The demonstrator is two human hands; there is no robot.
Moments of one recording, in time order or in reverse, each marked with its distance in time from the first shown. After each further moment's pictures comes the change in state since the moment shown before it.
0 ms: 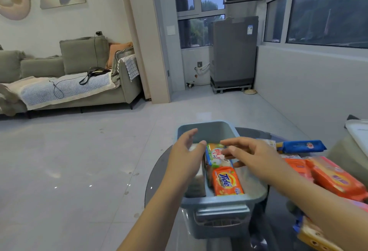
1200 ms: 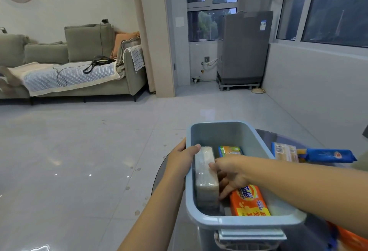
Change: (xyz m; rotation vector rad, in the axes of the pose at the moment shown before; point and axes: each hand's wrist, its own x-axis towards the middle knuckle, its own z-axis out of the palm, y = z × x) left_hand 0.053 -0.050 -0.030 -0.227 -0.009 -0.340; right_hand 0.104 0.039 0.086 0.224 -0.321 0.913
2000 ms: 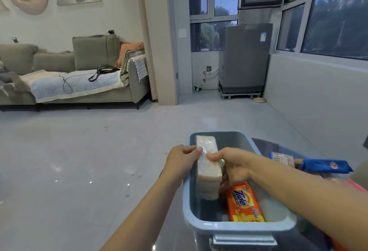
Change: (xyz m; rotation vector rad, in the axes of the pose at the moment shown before) left_hand 0.014 0.006 0.004 0.263 0.059 0.108; right_hand -0.032 -0.019 -0.019 0.162 -0.111 -0.082
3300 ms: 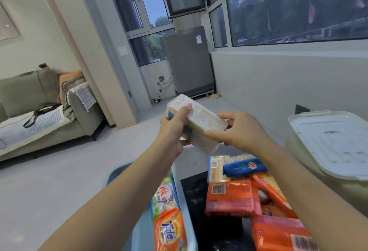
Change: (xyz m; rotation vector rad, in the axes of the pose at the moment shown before) left_hand 0.043 0.139 0.186 -0.364 -0.204 -0.058; right_hand -0.096 -0.001 -0.192 -0.518 0.755 -0.928
